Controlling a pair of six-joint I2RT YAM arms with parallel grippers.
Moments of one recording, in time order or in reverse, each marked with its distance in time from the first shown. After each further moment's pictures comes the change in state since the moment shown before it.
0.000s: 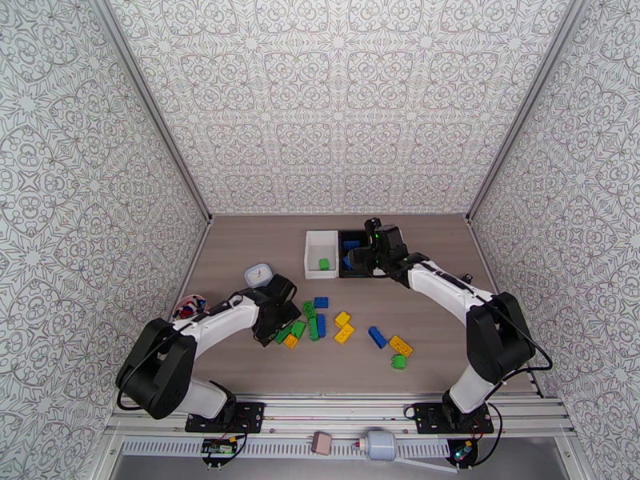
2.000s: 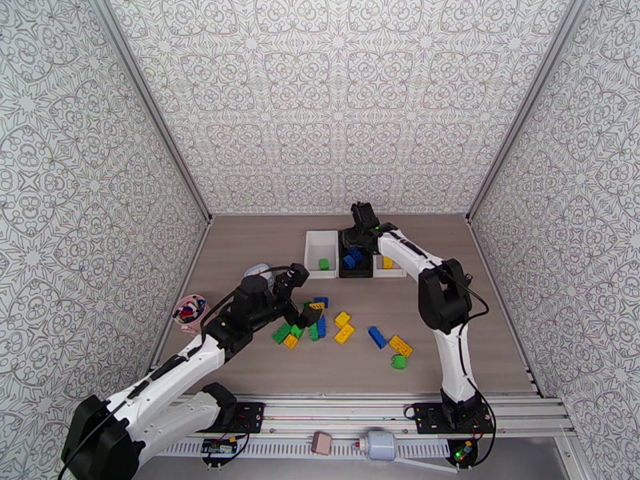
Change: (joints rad) left arm -0.066 -0.496 -0.200 0.703 0.333 1.289; right arm -0.001 0.544 0.695 -0.277 0.118 0.024
